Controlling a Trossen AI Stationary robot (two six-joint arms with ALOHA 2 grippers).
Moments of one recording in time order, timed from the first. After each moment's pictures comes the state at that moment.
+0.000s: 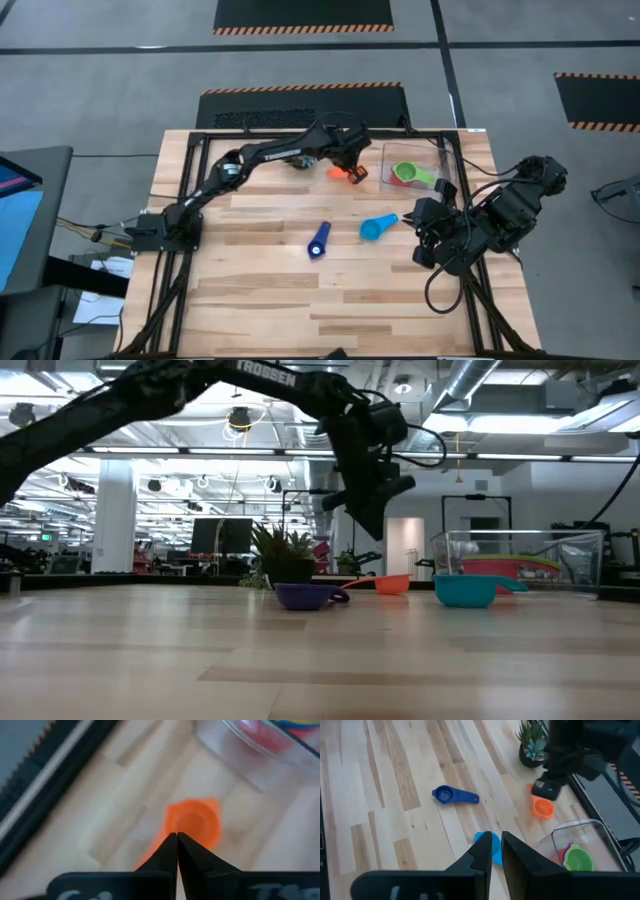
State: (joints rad) left arm 0.33 2.44 2.36 -1.00 -0.16 -0.24; right arm 0.65 1.43 1.81 -1.56 0.71 0.84
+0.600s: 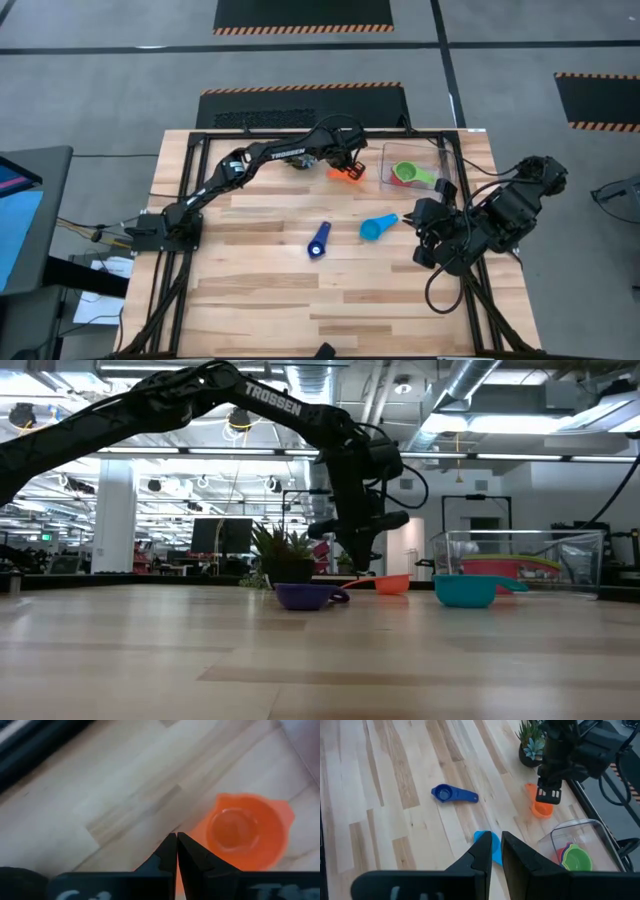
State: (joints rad) left arm 0.37 2.51 2.31 -0.98 -0.18 -0.50; right arm 0.65 1.43 1.81 -1.57 0.71 0.83
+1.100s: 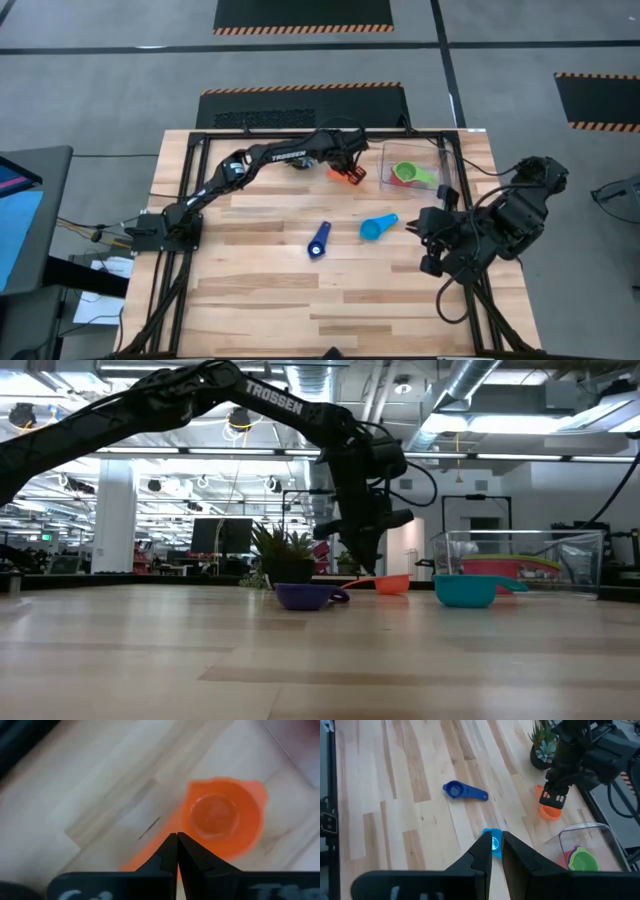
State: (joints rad) left arm 0.35 2.51 2.31 -0.97 -0.13 -0.40; right arm 0.72 1.43 1.81 -1.57 0.71 0.83
